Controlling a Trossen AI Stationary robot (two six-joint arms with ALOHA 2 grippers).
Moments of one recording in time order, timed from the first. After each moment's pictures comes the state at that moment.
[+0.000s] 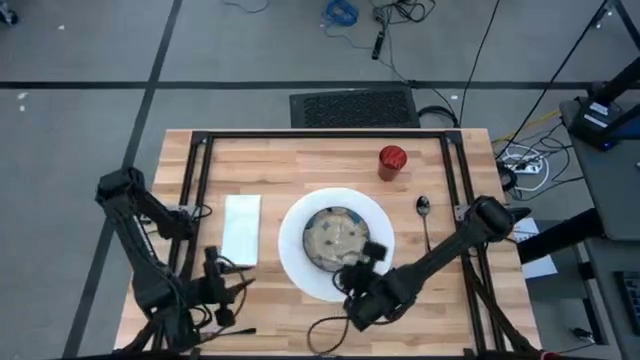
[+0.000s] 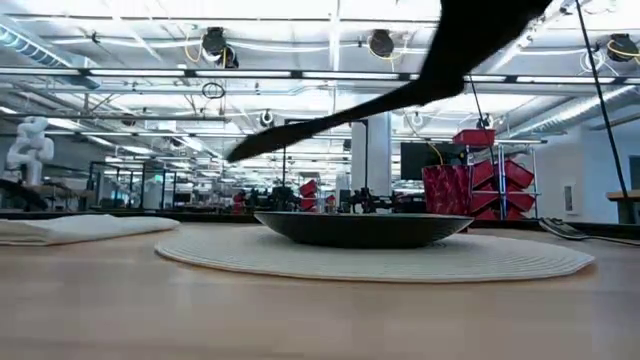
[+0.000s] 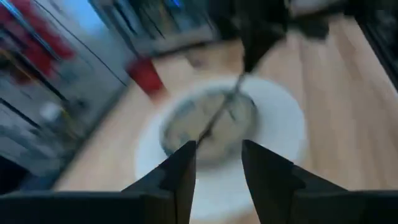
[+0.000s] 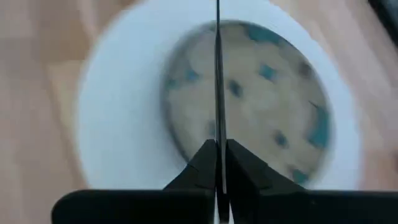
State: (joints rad) left arm -1.07 1.48 1.15 -1.02 -1.31 -0.96; right arm 0.60 1.91 1.55 -1.09 0.68 0.94
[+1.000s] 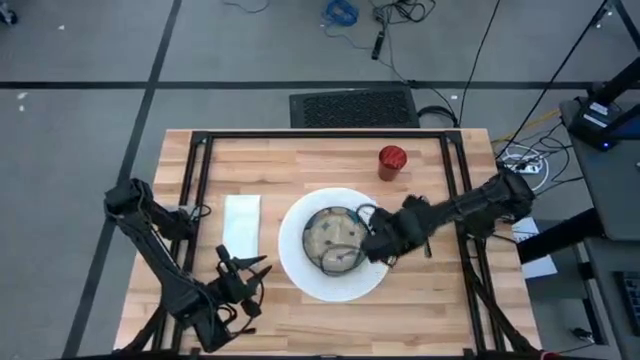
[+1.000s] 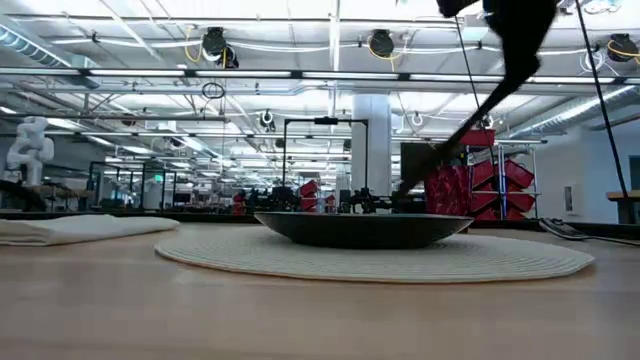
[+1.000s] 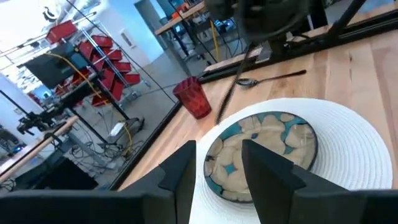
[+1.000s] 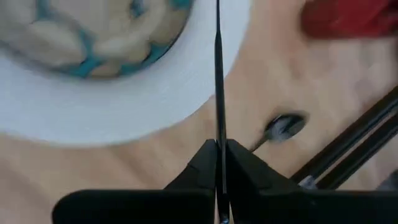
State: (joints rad) left arm -0.95 1.61 1.15 -0.97 -1.39 -0.94; right arm 0.29 1.68 1.54 -1.57 0.36 0.86
